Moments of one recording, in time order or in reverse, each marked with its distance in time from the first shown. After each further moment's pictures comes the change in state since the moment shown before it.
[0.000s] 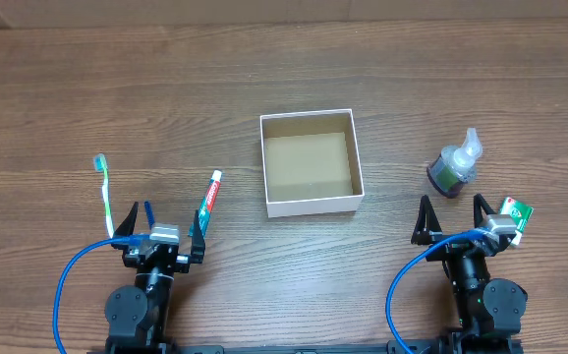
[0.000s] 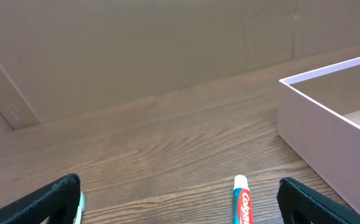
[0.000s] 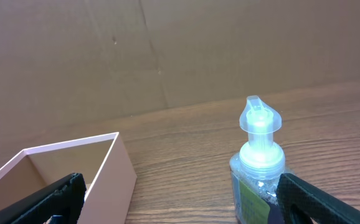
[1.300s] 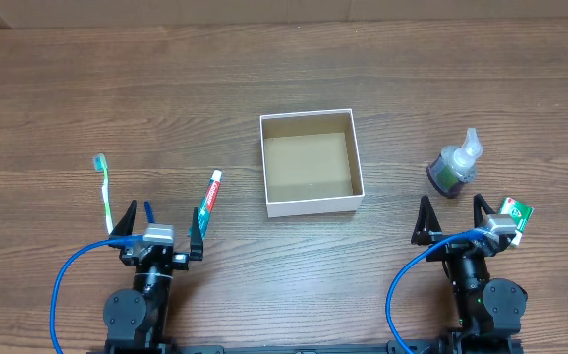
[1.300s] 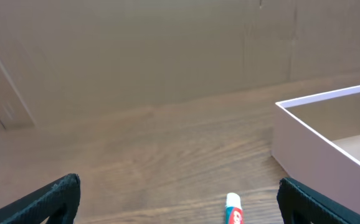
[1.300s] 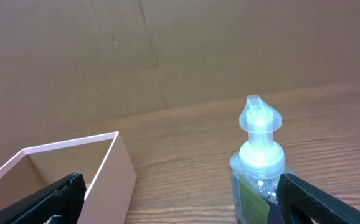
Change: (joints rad) left arm 0.000 0.000 0.001 0.049 0.004 -0.088; right arm 0.000 0.000 0.000 -0.008 0.000 0.001
